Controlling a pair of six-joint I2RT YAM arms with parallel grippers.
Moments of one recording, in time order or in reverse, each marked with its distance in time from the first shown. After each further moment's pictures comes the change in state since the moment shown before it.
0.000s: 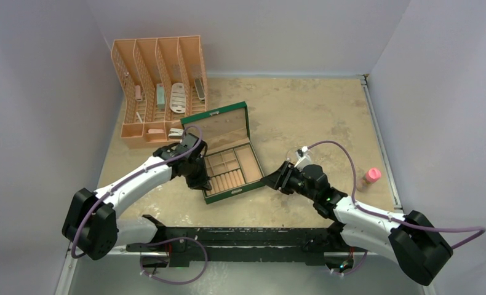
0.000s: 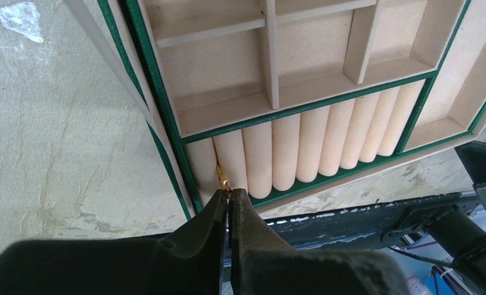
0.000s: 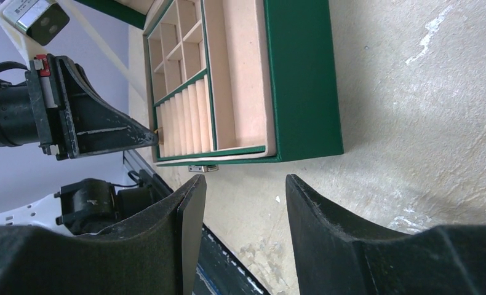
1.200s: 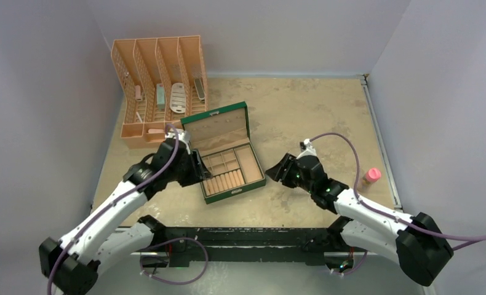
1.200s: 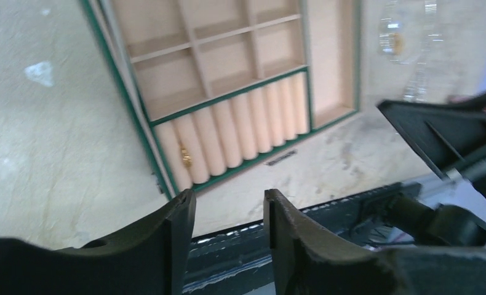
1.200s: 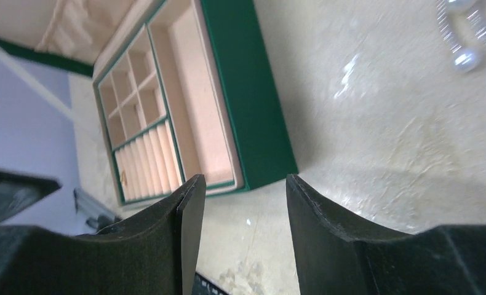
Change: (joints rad) left arm 0.000 -0.299 -0.019 0.013 -0.058 0.033; right arm 0.000 -0.007 0.132 -0.266 0.147 -0.044
